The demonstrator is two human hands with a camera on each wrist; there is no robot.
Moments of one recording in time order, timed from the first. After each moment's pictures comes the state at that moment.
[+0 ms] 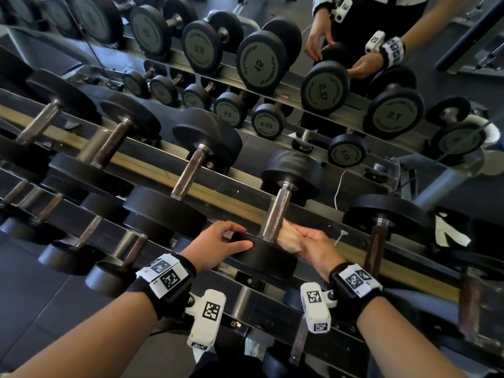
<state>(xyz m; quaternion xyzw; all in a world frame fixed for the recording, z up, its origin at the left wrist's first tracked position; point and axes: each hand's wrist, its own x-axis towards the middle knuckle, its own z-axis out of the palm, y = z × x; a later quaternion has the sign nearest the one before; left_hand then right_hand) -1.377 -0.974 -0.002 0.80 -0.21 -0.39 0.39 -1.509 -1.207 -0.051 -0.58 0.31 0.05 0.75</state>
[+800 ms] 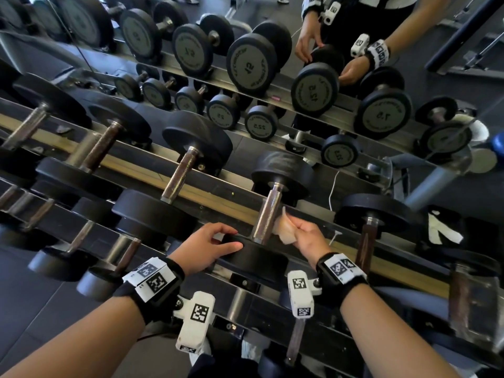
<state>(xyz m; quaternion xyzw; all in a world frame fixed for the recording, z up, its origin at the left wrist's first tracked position) -1.379 -0.974 -0.002 0.80 -0.20 -0.38 0.41 -1.494 -1.211 -0.045 -0.64 0.32 -0.01 0.70</state>
